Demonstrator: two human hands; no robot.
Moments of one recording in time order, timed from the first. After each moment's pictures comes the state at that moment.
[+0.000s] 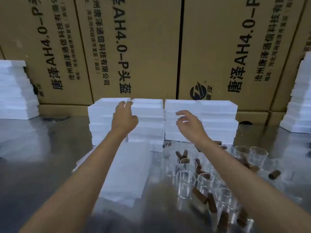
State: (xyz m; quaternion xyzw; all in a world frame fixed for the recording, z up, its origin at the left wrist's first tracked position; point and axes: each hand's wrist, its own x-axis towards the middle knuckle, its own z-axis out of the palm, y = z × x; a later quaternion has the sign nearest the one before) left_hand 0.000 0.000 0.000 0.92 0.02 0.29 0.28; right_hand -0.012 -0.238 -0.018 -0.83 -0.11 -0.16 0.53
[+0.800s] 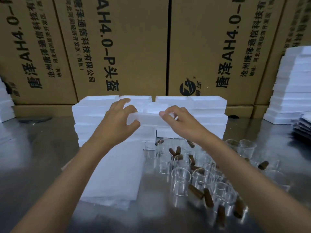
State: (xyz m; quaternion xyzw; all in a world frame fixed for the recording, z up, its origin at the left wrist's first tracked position) left_hand -0.064 -0.003 0.001 0.91 -0.16 0.30 0.23; right_hand -0.067 -0.235 0.006 -0.89 -0.16 -0.12 0.42
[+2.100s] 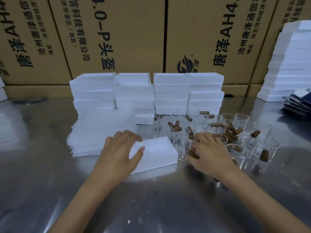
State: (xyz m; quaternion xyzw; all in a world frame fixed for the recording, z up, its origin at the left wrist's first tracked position) left_hand -0.167 0.002 -0.120 0.92 -0.22 0.29 0.17; right_hand -0.162 -0.280 -0.122 -0.99 -0.08 -0.12 -0.01
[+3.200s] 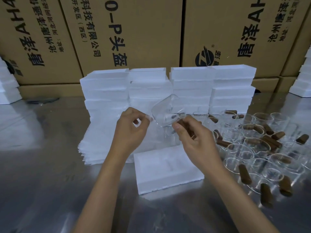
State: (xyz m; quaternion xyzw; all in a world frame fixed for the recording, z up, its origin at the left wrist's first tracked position) left_hand -0.076 0.014 -0.092 0.82 -0.10 0.25 0.51; right_hand -0.110 -0.171 -0.113 -0.78 -0.15 -0.25 0.55
